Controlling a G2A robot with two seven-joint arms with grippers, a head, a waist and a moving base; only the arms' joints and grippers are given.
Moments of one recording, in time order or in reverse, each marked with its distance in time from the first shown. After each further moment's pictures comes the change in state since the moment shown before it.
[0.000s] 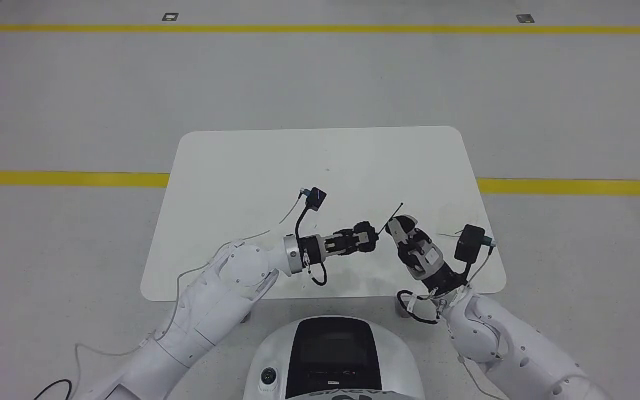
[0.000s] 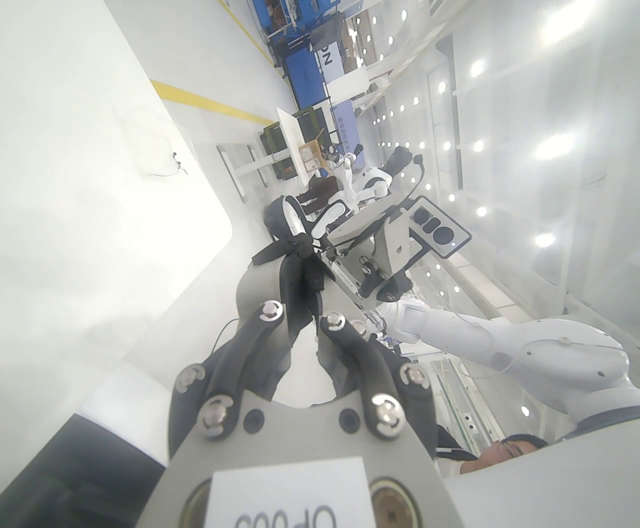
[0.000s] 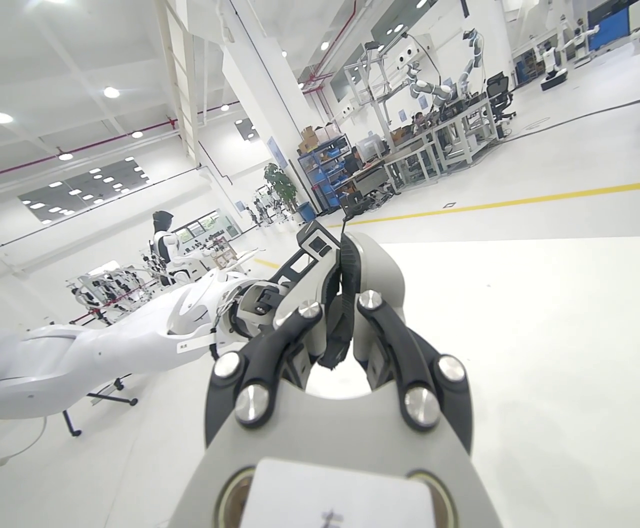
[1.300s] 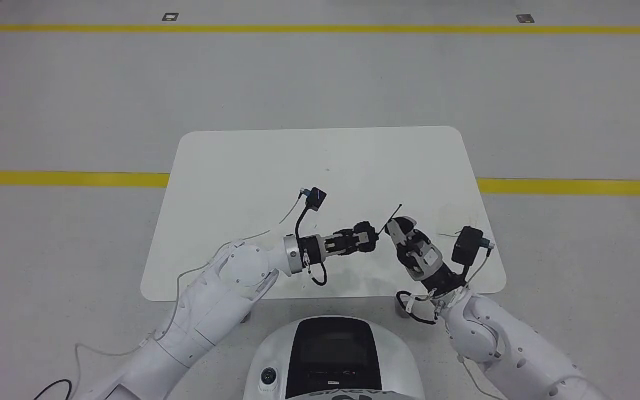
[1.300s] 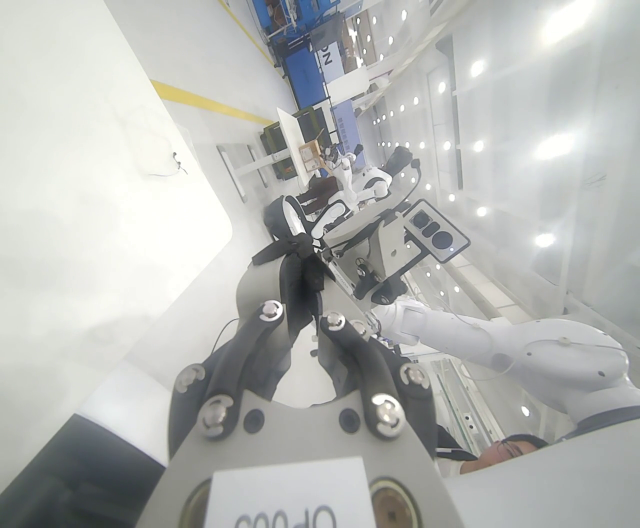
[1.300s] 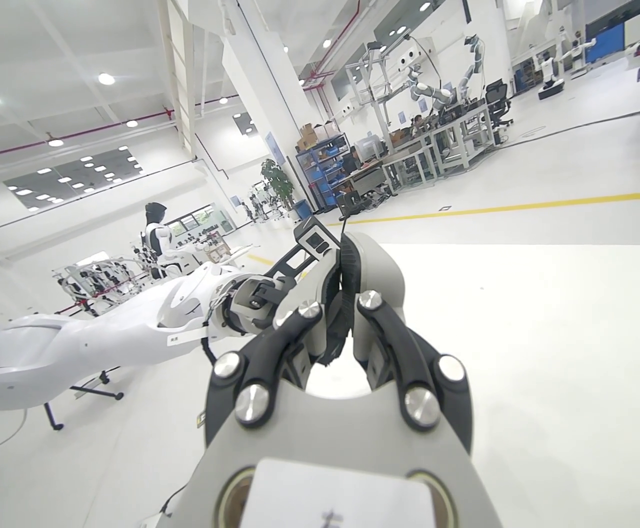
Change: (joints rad) left arm 0.000 0.000 0.000 0.000 0.000 0.000 0.000; right arm -0.010 -0.020 0.017 0.013 -0.056 0.000 -0.002
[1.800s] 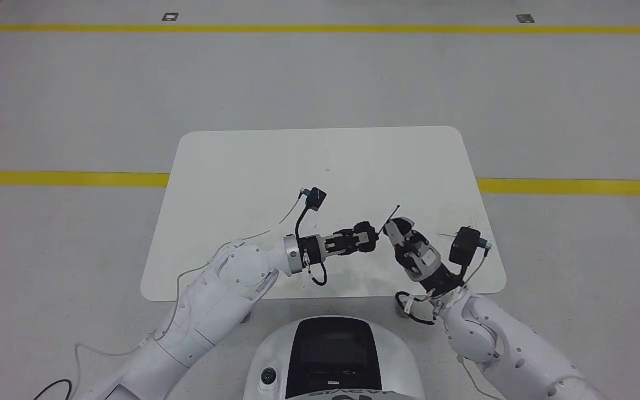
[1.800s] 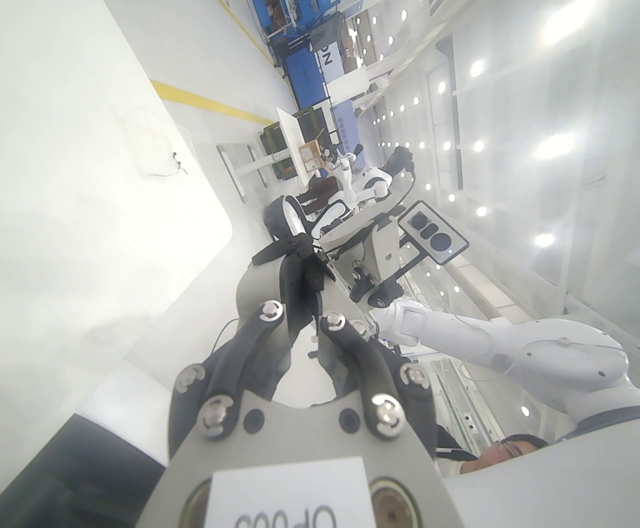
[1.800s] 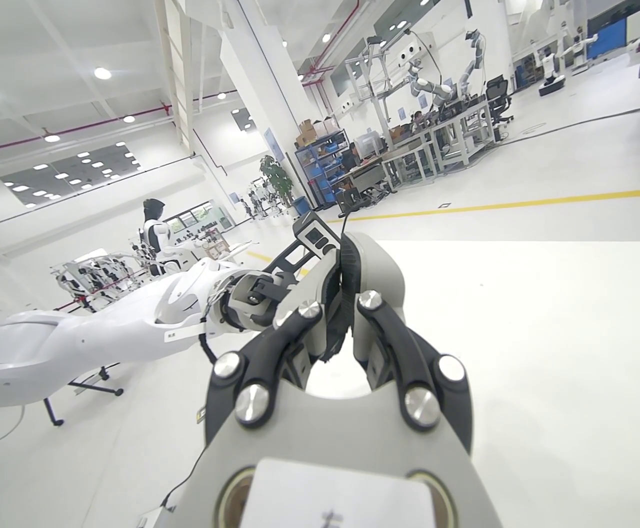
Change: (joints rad) left arm 0.000 0.000 0.000 0.000 0.000 0.000 0.000; right arm -0.002 -0.009 0.002 0.004 -0.009 0.000 0.016
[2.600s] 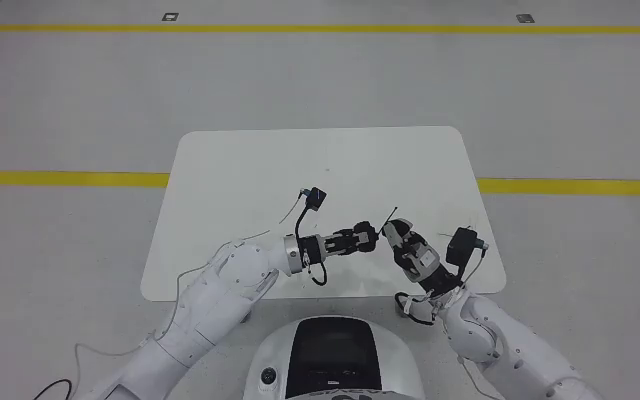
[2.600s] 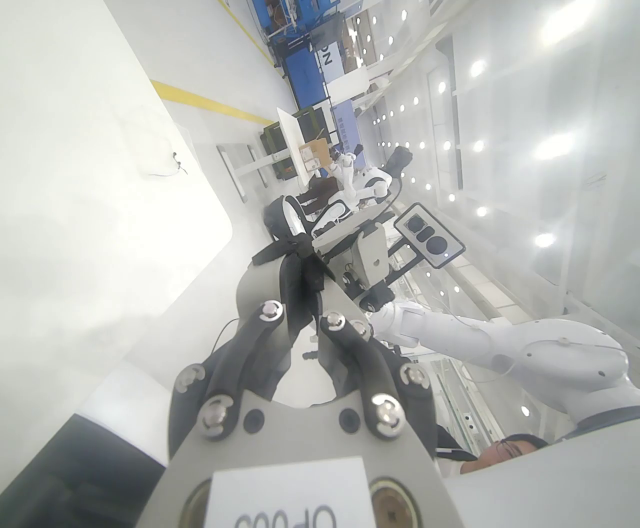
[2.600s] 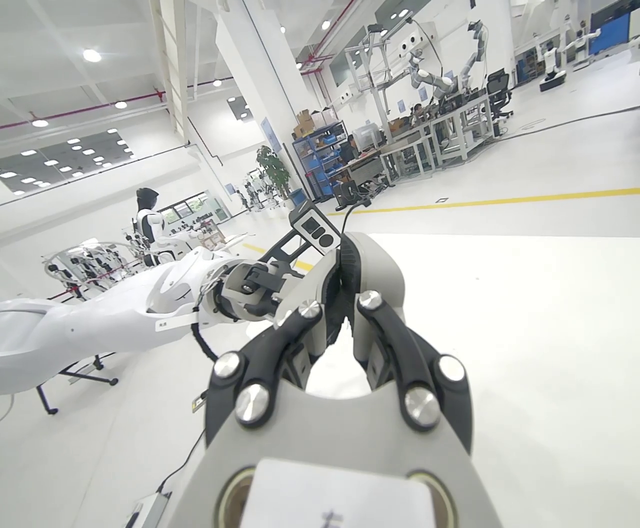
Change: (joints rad) left arm 0.000 0.000 0.000 0.000 0.000 0.000 0.000; right arm -0.013 -0.010 0.017 -0.001 -0.021 0.000 0.013
